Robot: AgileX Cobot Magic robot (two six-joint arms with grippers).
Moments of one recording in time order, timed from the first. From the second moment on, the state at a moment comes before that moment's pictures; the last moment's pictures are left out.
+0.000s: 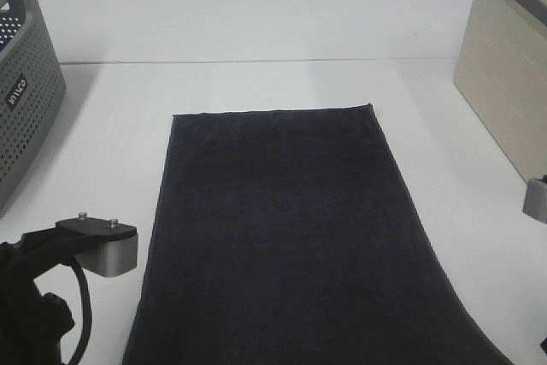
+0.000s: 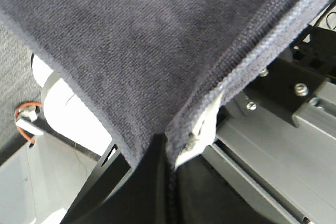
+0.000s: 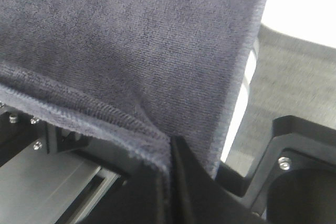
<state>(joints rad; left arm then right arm) -0.69 1.42 -0.68 -0.57 1.09 0.22 0.25 1.04 -0.52 0.34 1.21 -0.06</state>
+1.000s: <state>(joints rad) -0.69 1.88 -0.86 -0.54 1.12 0.27 0.24 1.71 -0.52 0.37 1.07 -0.20</state>
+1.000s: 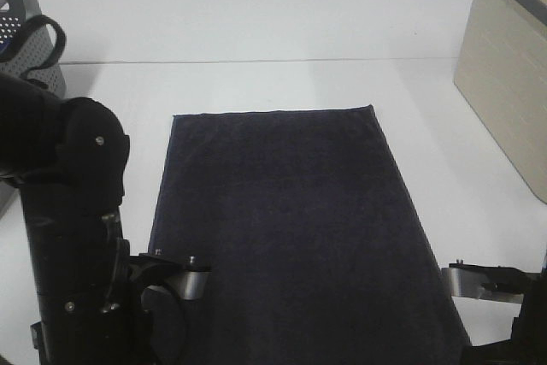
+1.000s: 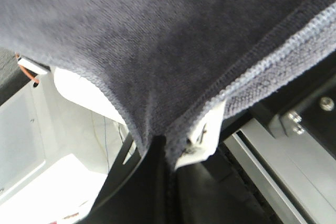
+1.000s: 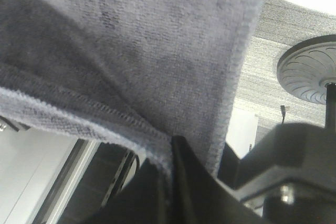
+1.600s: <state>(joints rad) -0.69 1.96 -0.92 -0.47 1.19 0.26 0.24 1.74 -0.52 0.44 1.01 -0.25</state>
